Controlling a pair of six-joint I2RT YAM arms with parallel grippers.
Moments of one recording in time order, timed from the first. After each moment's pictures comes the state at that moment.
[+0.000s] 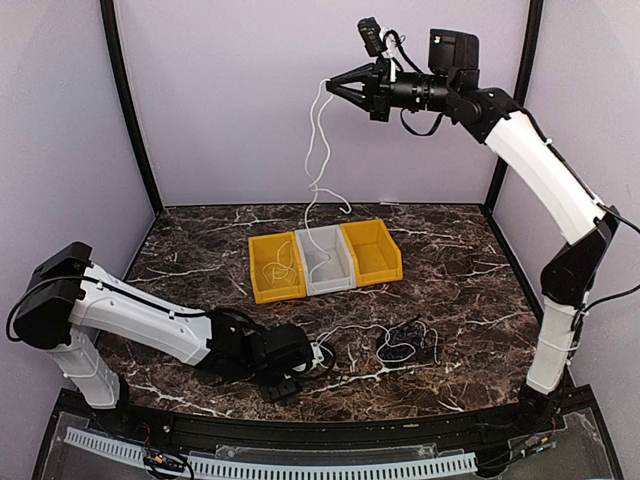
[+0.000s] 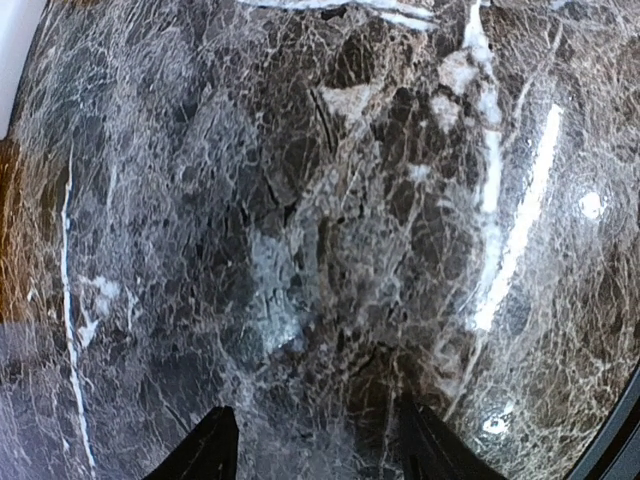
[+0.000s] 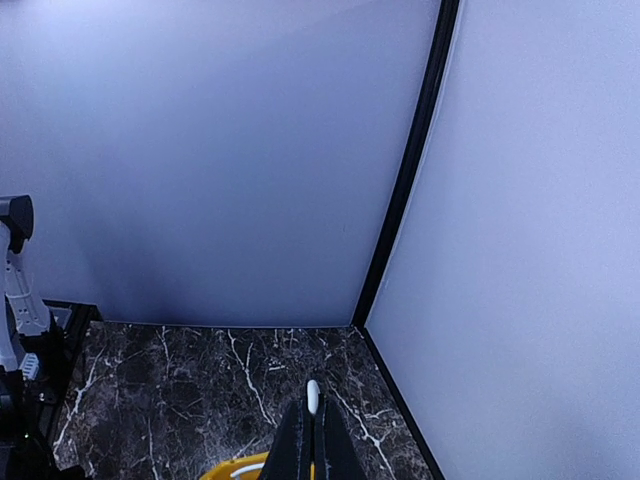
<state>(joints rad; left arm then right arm) -1.29 1.69 0.92 -0.43 -0.28 -0.01 0.60 1.85 2.27 -0.44 -0.75 -0.24</state>
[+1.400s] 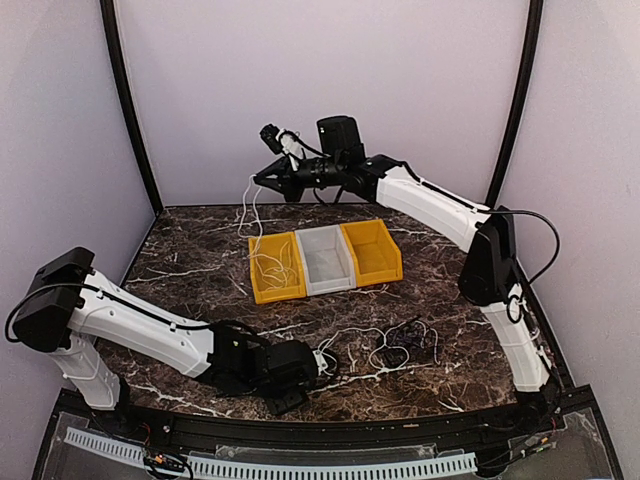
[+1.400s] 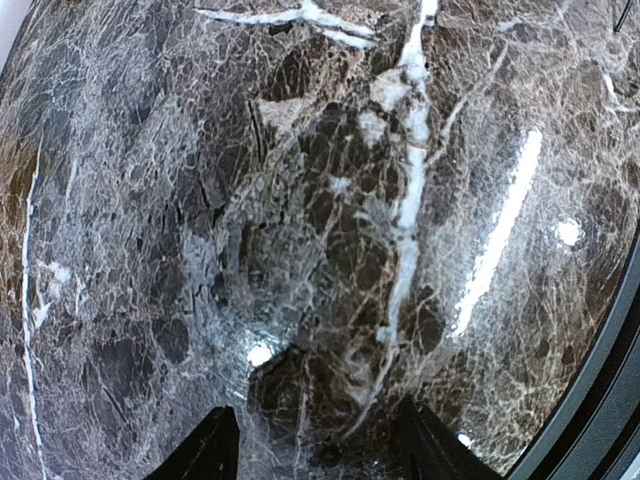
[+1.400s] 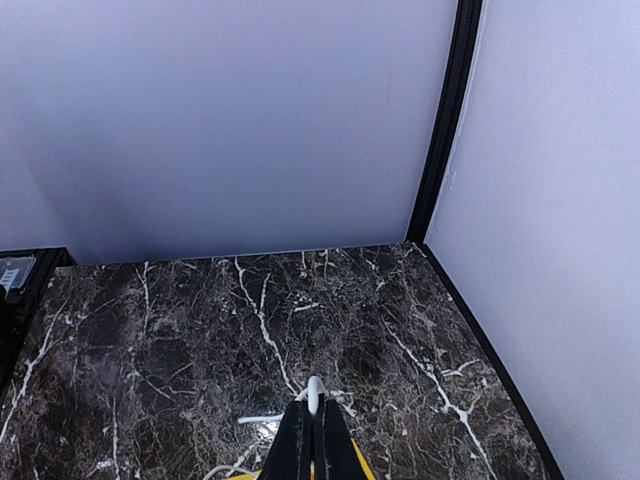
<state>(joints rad) -1.37 1.69 0.90 -0.40 -0.28 -0.19 0.77 2.38 2.43 -0.28 -0.59 -0.24</state>
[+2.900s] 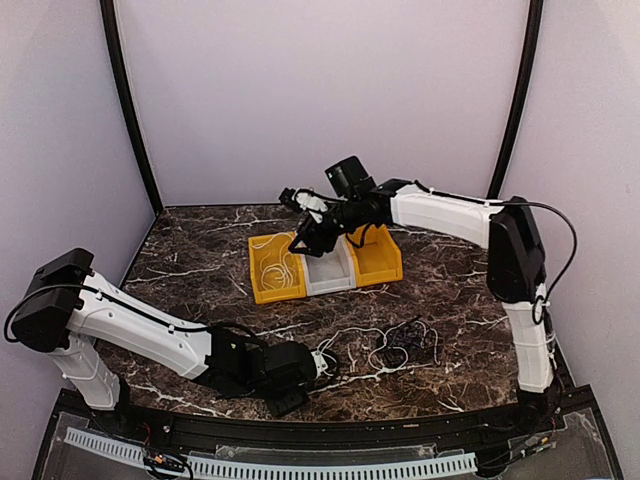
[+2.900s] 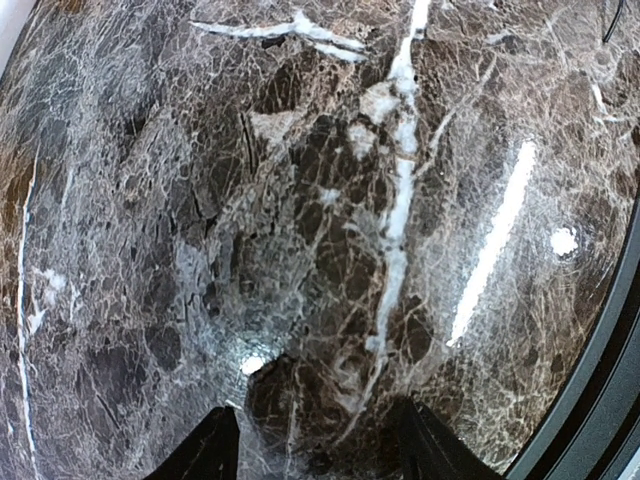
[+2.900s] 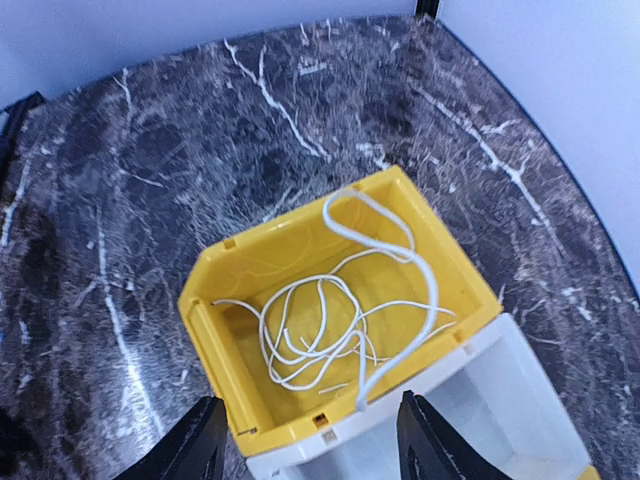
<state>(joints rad) -1.37 1.68 0.88 -0.35 -0.27 -0.19 0.77 2.22 1.95 -0.47 -0.42 -0.36</state>
